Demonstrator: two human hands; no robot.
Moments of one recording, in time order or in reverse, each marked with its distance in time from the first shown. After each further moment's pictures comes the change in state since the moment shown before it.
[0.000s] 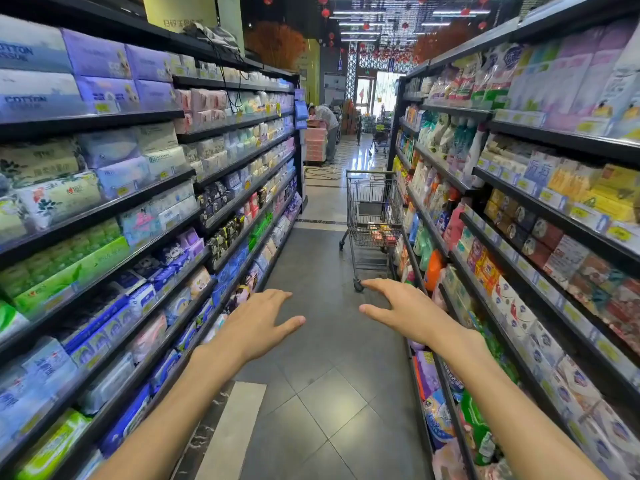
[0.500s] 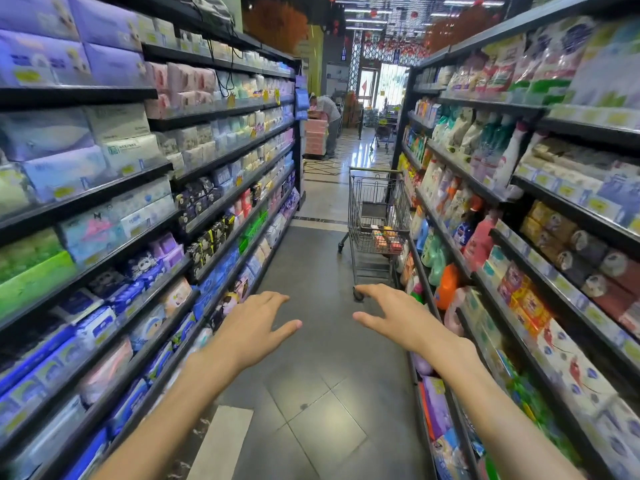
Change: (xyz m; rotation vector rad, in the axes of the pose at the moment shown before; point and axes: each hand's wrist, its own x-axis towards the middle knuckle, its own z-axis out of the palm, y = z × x) left_hand 0.180 -0.081 0.045 0.009 0.008 0.000; right_hand 0.193 0.067 0.047 -0.050 -0.058 0.020
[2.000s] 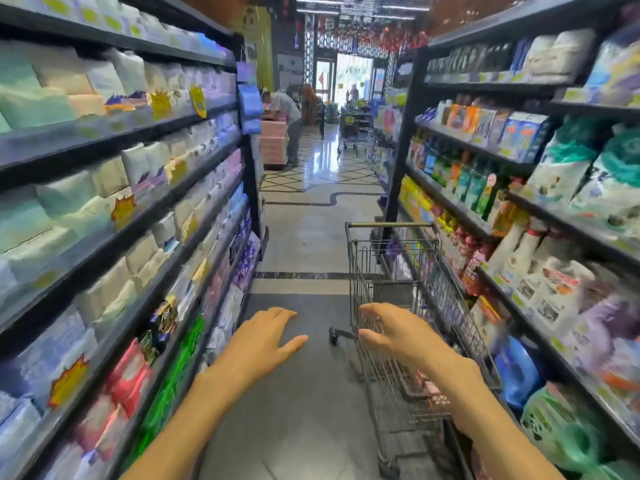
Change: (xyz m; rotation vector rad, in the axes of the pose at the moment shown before) left_hand 1.178 -0.393 0.127 -0.091 -0.125 0.117; right_hand 1.126 0.405 0.014 0.046 -0.052 0.223
